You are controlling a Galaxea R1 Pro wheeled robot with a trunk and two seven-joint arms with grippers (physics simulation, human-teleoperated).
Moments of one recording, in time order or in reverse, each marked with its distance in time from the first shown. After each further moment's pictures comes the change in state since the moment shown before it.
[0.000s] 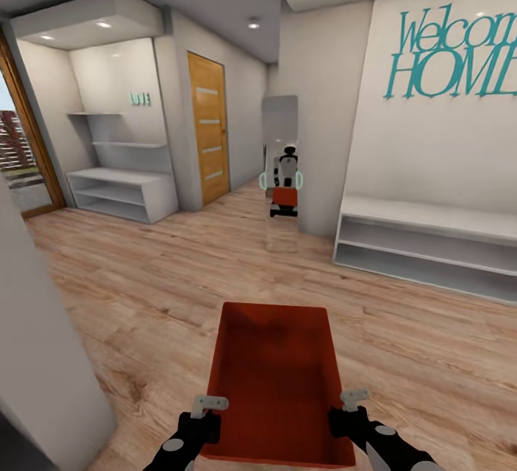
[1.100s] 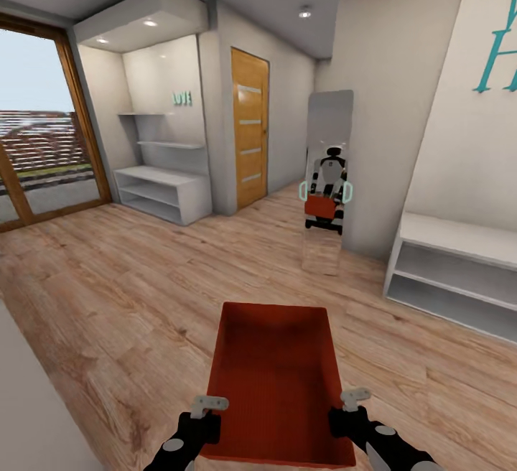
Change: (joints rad) left arm 0.000 0.000 0.000 0.002 0.000 -0.002 0.000; right arm 0.000 0.000 -0.001 0.000 0.001 0.000 0.000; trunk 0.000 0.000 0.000
